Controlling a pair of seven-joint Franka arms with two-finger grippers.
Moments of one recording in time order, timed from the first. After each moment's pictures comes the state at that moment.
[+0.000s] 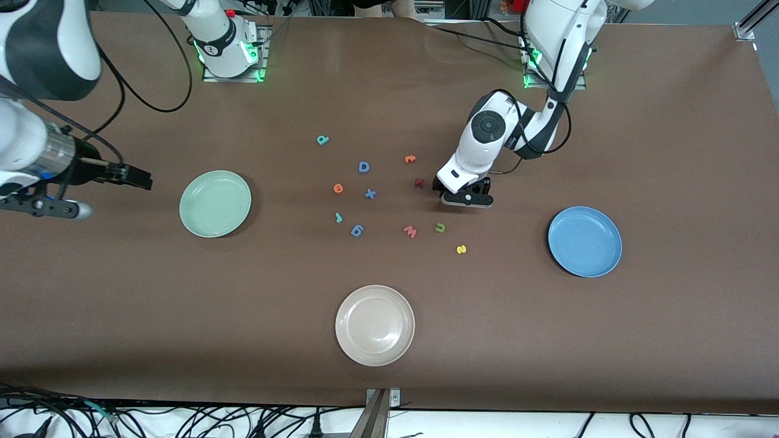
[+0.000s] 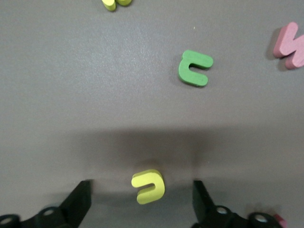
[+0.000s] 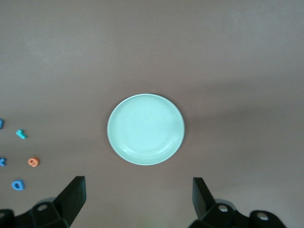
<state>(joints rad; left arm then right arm) -0.63 0.49 0.00 -2.19 -0.06 2.72 -0.53 0.23 0.19 -0.16 -1.58 0.02 1.62 0.23</state>
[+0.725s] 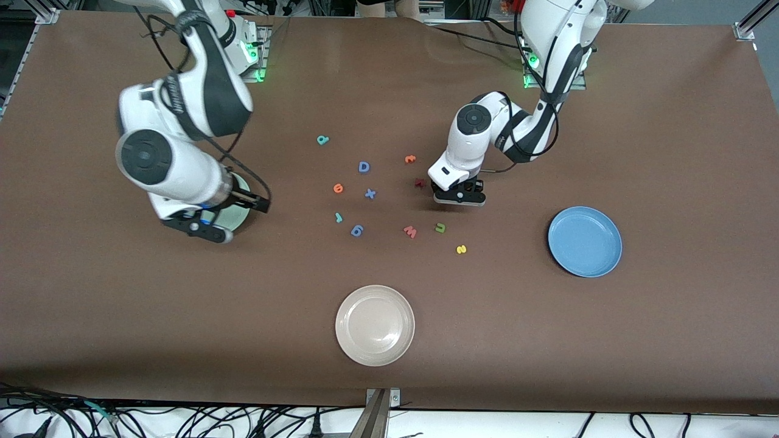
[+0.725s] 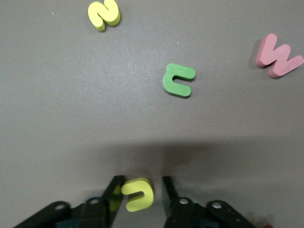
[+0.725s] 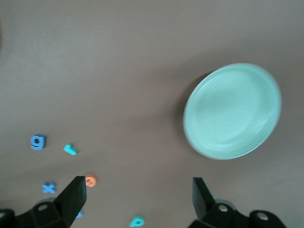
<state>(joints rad) -0.65 0.49 0.00 -2.17 0.18 2.72 -0.74 0.49 0.39 -0.15 -1.61 0.11 1.79 0.67</state>
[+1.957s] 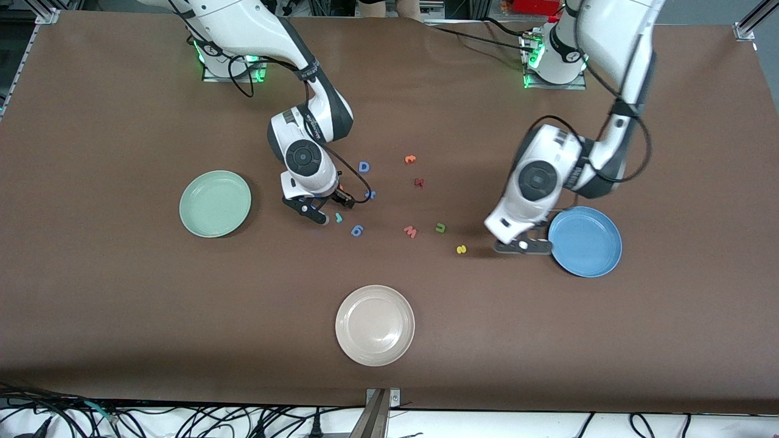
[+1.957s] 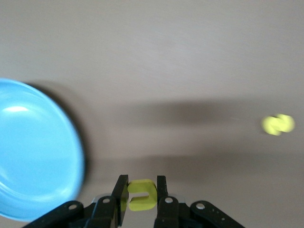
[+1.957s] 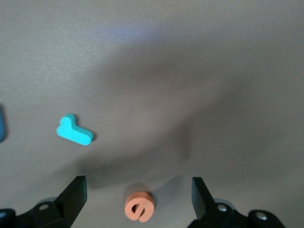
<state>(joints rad) -0.33 0.49 0.02 -1.82 0.12 2.18 -0.32 0.76 0.60 -0.13 -1.90 0.22 2.35 0.99</state>
